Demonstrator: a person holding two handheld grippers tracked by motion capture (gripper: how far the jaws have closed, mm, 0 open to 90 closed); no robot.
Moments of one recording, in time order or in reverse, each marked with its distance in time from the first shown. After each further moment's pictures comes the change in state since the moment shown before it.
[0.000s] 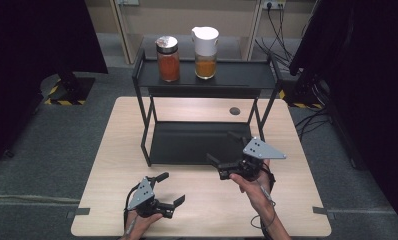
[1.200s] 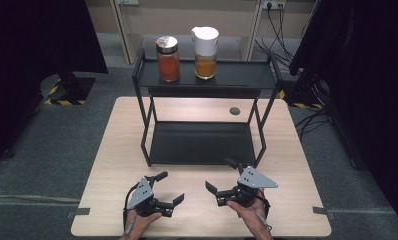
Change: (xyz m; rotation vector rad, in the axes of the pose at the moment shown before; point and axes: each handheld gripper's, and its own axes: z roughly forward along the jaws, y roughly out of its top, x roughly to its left) left arm 0.000 0.000 -0.001 -0.006 0.013 0.000; right arm 0.025 -0.071 -0.014 0.061 0.000 -0.005
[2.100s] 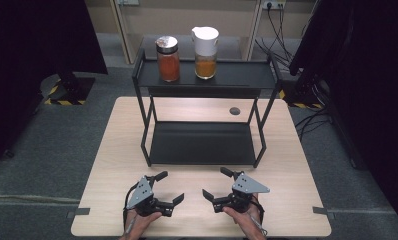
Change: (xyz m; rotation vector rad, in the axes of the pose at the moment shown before) left arm 0.001 0.000 0.001 -0.002 -0.003 -0.005; right arm -0.002 -0.028 0.008 0.054 0.025 0.056
